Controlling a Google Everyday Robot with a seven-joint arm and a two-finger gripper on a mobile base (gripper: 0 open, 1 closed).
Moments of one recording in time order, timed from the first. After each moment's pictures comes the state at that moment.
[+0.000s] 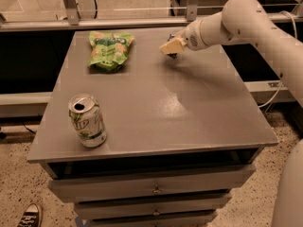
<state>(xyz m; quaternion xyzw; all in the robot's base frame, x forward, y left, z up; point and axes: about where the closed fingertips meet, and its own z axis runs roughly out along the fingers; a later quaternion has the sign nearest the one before) 0.776 -0.102 0.883 -0.39 0.78 0.15 0.47</state>
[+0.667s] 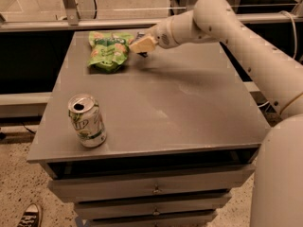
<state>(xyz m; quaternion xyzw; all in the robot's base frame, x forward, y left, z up) 0.773 0.003 0.893 -0.44 0.73 0.22 0.48</state>
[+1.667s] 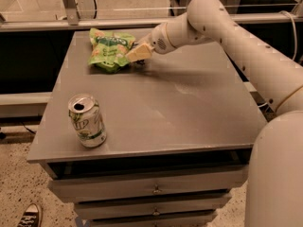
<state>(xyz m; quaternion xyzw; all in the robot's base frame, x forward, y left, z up) 0.751 0.022 0.872 -0.47 0.74 0.24 0.42</state>
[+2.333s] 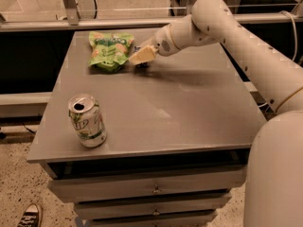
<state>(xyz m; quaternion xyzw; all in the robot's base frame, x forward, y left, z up) 0.742 0.014 0.864 -0.47 0.74 0.26 0.40</state>
